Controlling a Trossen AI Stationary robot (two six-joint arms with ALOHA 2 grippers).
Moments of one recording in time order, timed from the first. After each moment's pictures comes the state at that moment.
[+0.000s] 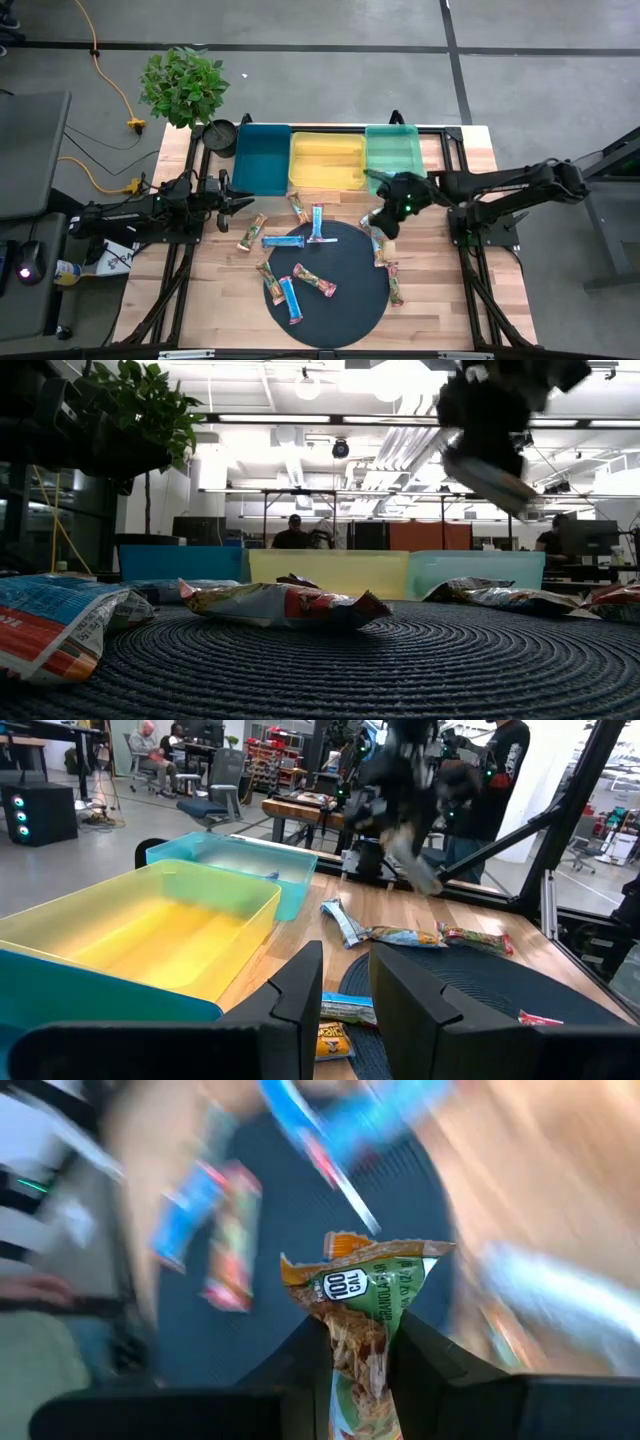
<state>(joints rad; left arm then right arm) 0.15 0.02 0.02 0.00 0.01 -0.16 -0.03 1.15 0.78 -0.36 -0.21 0.70</state>
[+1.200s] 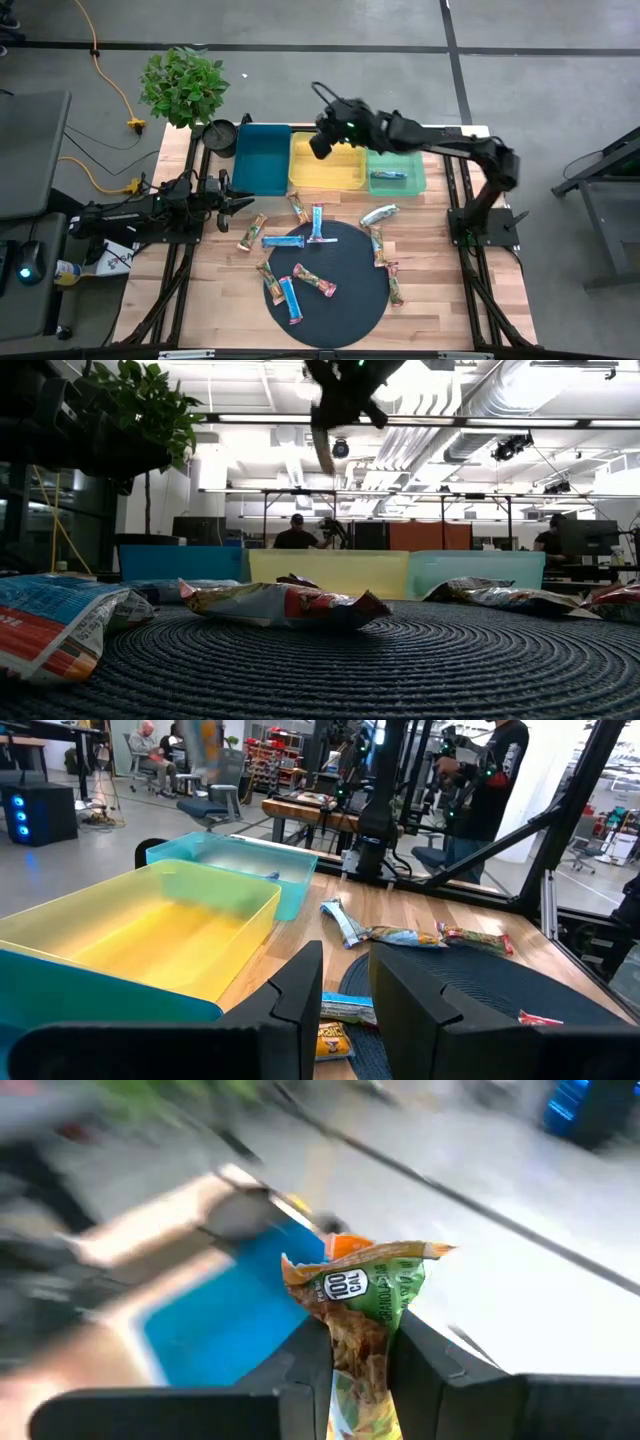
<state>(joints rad) 0.15 0.02 0.02 0.00 0.01 -0.16 -0.30 1.74 1.66 -0.43 0.33 0.30</state>
